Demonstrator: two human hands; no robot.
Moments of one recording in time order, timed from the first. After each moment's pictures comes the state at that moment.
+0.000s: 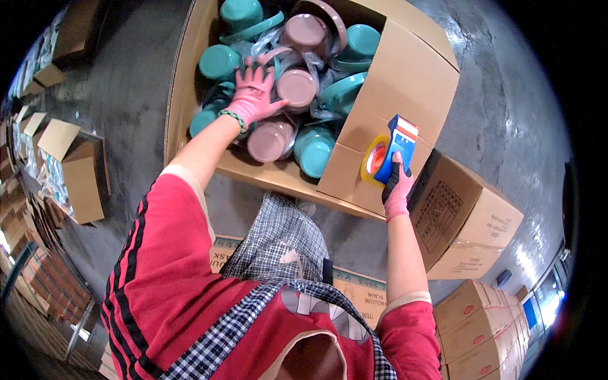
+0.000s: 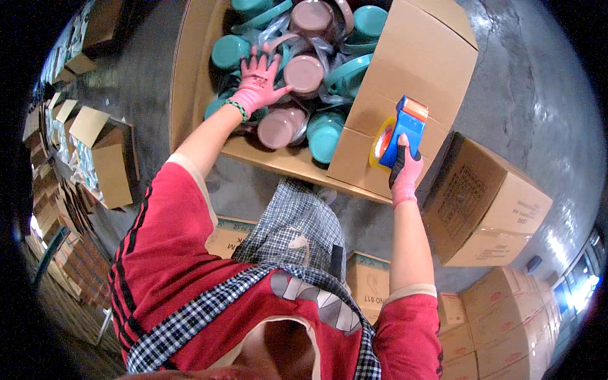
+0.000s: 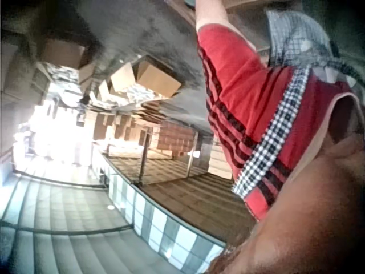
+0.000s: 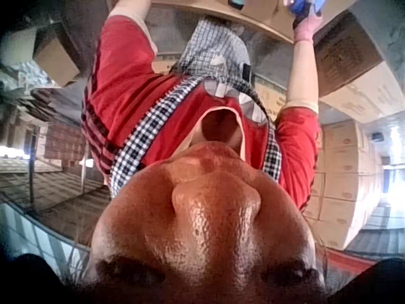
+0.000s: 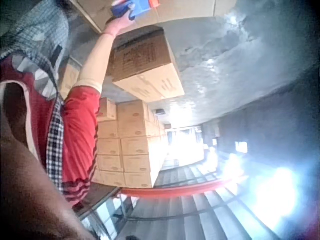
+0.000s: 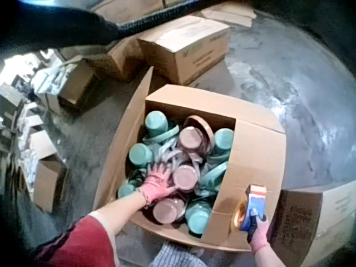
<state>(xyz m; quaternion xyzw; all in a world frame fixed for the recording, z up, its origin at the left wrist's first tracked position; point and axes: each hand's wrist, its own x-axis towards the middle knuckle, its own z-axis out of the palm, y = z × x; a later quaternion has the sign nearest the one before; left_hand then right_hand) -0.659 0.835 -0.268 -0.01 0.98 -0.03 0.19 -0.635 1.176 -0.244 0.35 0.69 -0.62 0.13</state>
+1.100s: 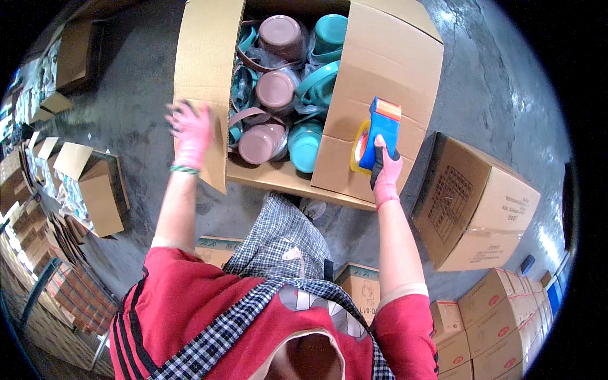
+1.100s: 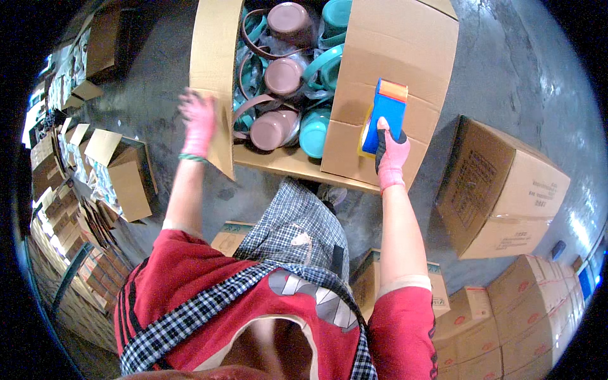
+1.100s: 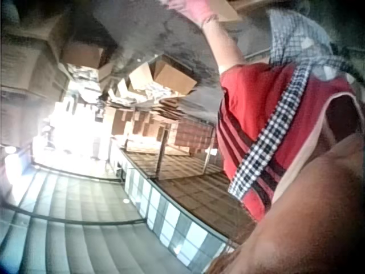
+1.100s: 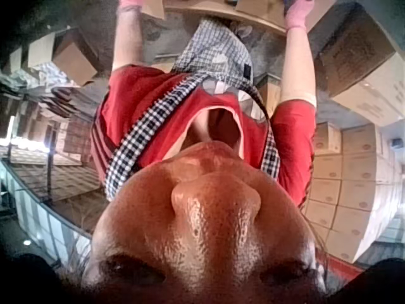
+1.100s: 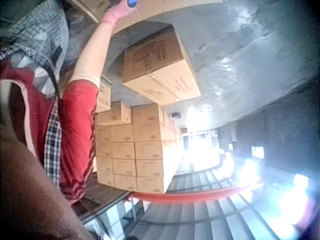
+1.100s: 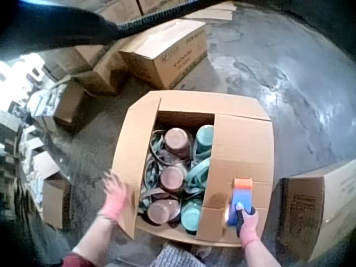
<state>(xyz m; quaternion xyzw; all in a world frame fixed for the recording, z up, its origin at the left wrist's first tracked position) -0.596 0.796 -0.230 -0.28 0.94 -0.11 0.15 -0.626 1.178 -0.262 0.34 0.65 -0.67 0.10</state>
